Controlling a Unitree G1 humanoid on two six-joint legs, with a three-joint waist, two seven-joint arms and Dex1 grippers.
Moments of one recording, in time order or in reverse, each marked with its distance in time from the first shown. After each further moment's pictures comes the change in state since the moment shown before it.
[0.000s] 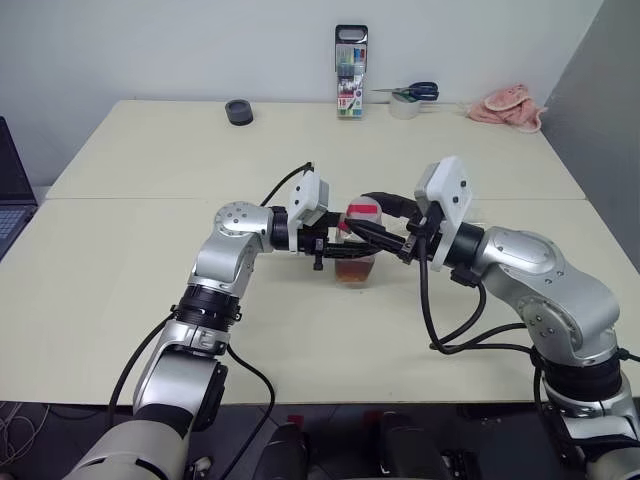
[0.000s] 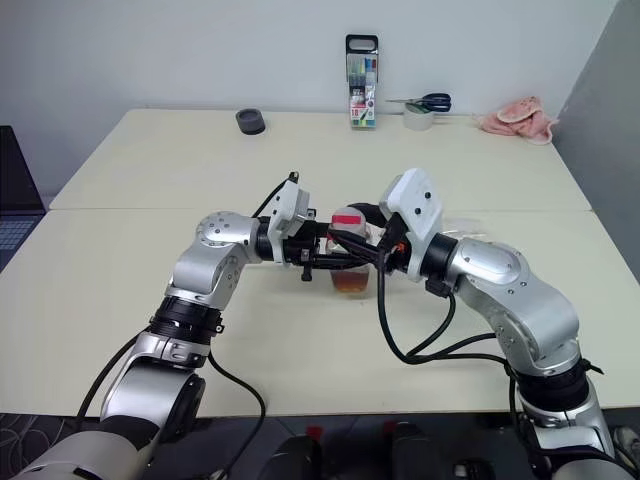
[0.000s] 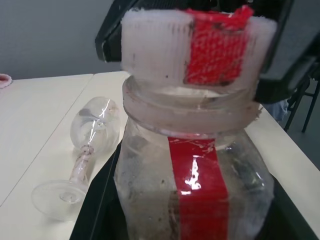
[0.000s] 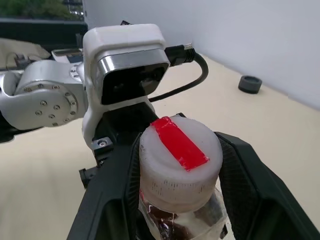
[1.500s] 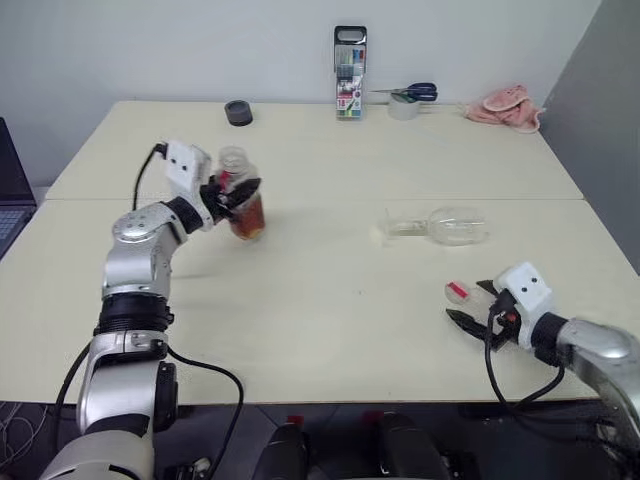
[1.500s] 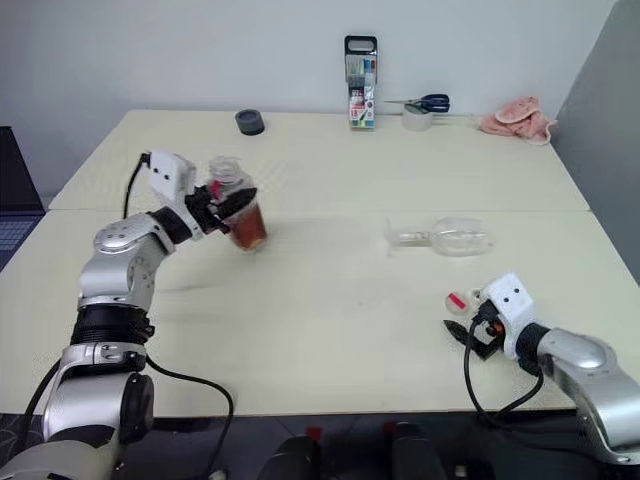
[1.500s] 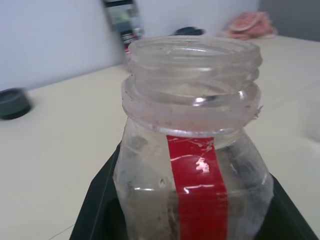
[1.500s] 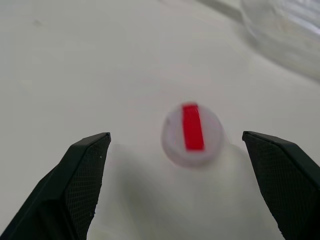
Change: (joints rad) left arm 0.058 0.210 0.332 0.191 0.059 0.000 0.637; right arm 0.550 -0.251 -0.246 0.055 -0.042 -0.043 0.114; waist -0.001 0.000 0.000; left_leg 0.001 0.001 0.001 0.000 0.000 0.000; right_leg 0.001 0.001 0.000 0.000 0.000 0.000
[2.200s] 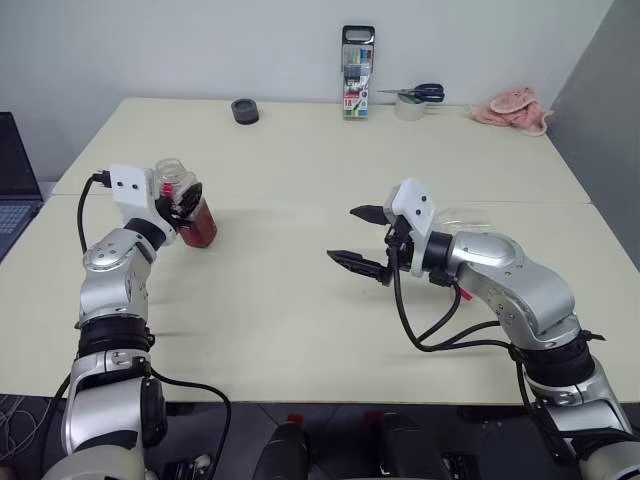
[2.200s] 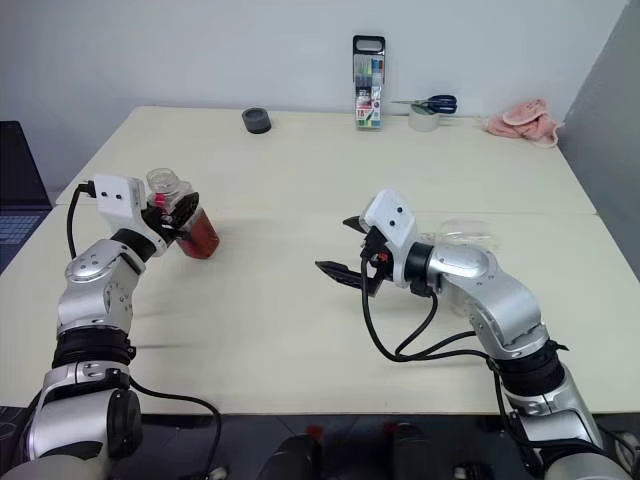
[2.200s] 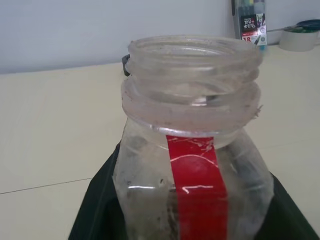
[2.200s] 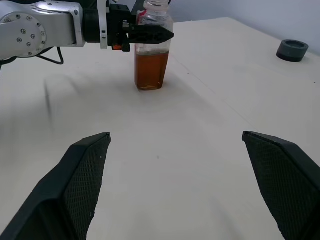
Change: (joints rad) left arm 0.116 0.022 0.105 0.050 -0.014 -0.101 0.212; right arm -0.584 0.317 0.346 0.155 -0.024 0.042 0.000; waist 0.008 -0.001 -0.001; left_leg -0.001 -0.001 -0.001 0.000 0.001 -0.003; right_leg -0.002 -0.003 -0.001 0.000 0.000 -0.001
